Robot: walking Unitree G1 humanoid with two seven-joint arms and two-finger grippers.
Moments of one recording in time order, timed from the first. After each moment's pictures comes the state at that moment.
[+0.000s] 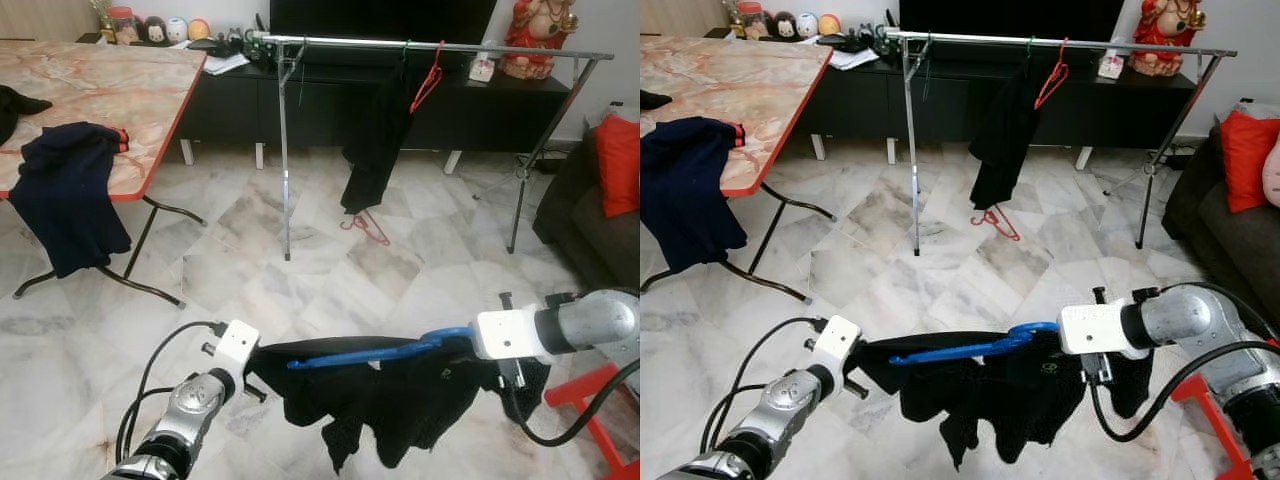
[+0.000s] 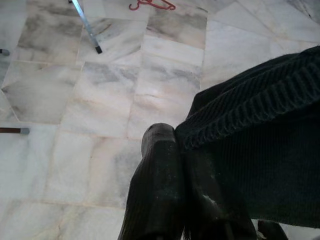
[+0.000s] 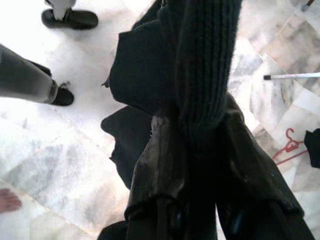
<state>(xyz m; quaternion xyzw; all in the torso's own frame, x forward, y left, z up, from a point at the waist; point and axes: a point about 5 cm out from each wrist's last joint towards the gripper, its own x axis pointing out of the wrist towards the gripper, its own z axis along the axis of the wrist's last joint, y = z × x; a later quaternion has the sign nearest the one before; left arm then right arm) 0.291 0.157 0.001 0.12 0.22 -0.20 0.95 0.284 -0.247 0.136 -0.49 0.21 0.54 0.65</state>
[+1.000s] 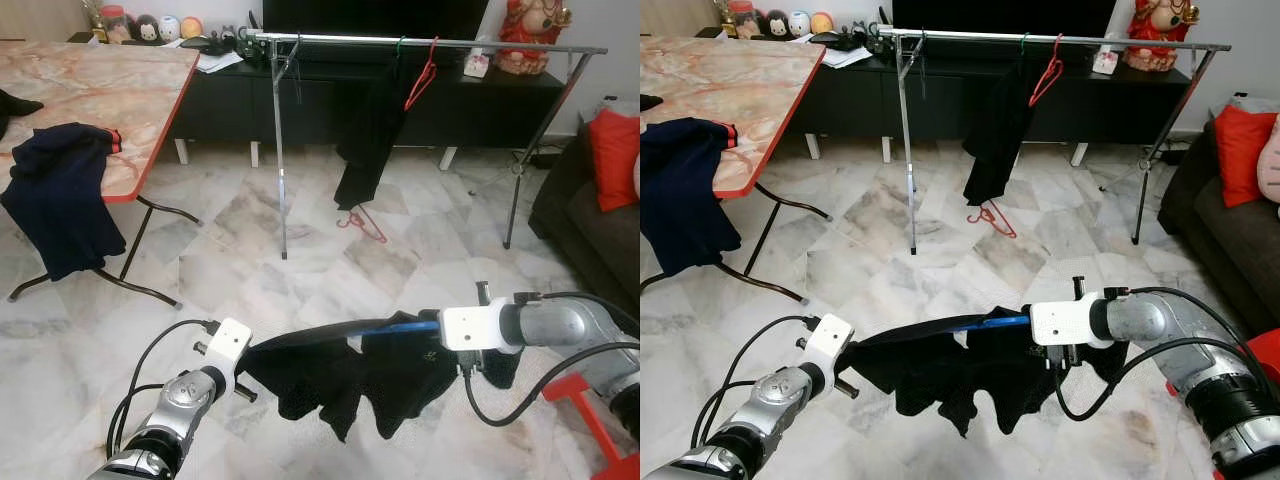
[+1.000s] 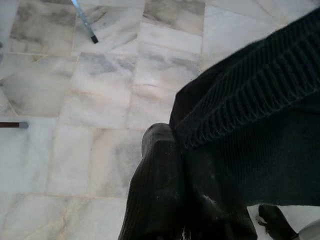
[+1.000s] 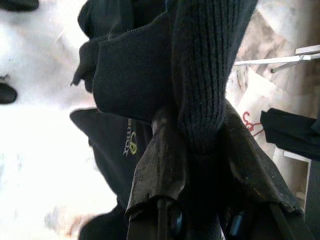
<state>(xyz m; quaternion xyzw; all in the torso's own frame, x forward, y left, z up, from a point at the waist) 0.294 0.167 0.004 0.13 0.24 -0.21 0.94 0.306 -0.230 0.116 -0.54 0.16 0.47 0.68</state>
